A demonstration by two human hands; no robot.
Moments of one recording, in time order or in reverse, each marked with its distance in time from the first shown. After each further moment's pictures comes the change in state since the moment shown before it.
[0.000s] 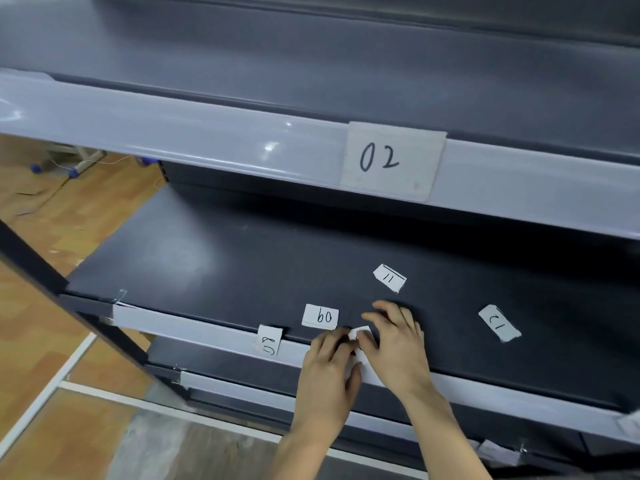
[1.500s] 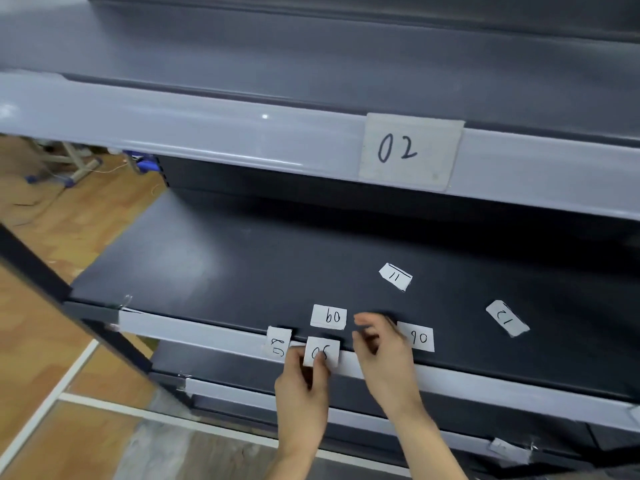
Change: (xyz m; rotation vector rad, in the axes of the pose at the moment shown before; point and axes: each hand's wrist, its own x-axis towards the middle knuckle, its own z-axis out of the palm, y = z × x) left_hand -0.018 -0.002 -0.039 -0.532 0.203 -0.580; right_hand -0.023 -0.049 -0.006 0.583 0.003 0.205
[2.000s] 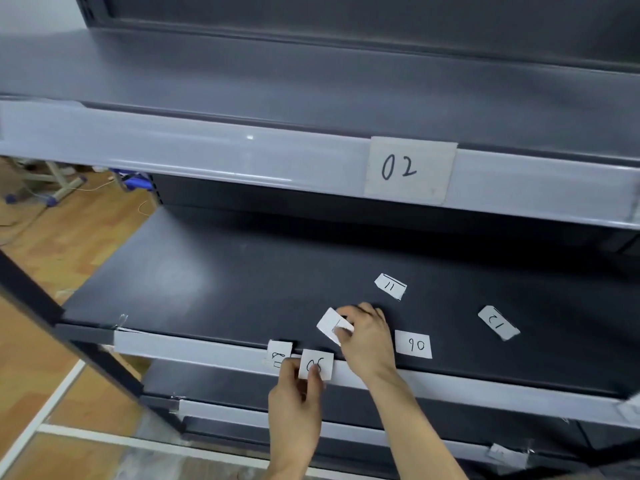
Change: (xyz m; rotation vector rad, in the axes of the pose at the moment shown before) left_hand 0.005 -0.005 -0.017 0.077 -0.068 0.020; right_hand 0.042 -0.014 0.026 -0.412 -0.077 -0.013
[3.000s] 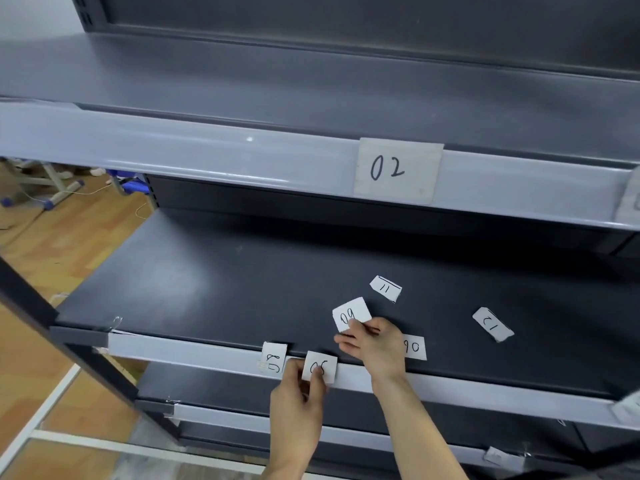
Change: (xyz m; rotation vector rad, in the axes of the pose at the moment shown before) left_hand 0.000 0.002 0.008 -0.002 -0.050 0.019; right_hand -0.014 -0.002 -0.020 1.119 0.041 0.530
